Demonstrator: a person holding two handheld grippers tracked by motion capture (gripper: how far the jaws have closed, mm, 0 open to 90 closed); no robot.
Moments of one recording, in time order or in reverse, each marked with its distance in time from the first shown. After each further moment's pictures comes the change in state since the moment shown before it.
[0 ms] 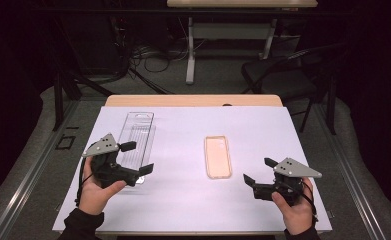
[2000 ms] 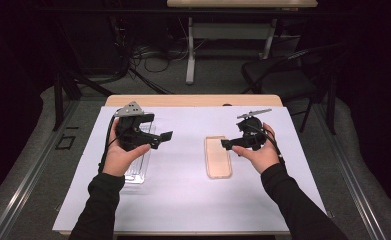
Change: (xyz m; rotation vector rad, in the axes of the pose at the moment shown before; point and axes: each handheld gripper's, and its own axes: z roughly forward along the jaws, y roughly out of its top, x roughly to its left) left arm 0.033 0.057 0.059 0.046 0.030 0.018; right arm -0.028 0.080 0.125 0.374 -0.042 0.163
